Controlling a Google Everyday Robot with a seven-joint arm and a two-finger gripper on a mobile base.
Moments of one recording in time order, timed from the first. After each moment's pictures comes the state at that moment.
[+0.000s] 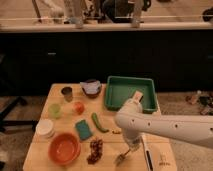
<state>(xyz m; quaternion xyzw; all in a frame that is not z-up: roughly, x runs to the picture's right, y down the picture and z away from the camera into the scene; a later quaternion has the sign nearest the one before) 0.134 0.298 0.716 -0.43 0.00 -0.18 0.88</state>
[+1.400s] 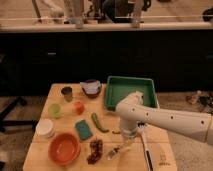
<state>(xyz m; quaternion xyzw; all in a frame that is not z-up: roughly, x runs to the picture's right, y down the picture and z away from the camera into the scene) 0.112 0.285 0.750 -0.45 -0.07 -0.14 0.88</state>
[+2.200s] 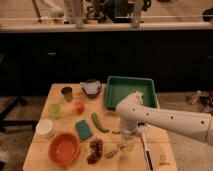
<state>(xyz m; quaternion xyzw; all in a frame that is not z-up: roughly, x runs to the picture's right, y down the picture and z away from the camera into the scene) 0.112 0.286 0.749 -0.45 -0.07 -0.14 0.88</state>
